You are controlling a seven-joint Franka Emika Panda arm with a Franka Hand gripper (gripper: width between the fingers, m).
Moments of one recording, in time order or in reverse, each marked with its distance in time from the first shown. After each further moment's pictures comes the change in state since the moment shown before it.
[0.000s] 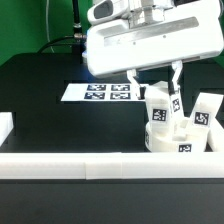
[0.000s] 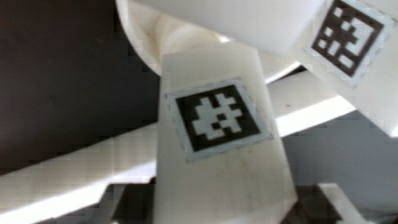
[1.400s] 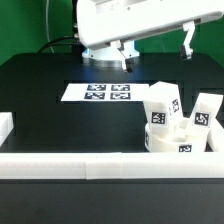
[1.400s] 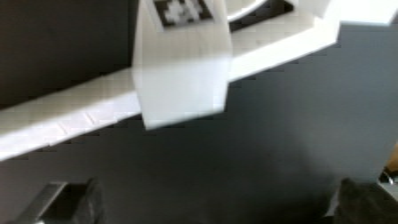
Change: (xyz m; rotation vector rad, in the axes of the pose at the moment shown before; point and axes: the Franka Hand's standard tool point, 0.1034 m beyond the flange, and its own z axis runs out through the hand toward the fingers) arm 0.049 -0.011 -0.038 0.044 -0.042 0.006
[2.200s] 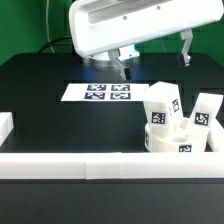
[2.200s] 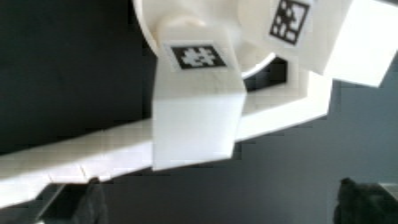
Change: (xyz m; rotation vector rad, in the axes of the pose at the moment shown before) arm -0.015 0.012 0.011 0.037 -0.351 -0.106
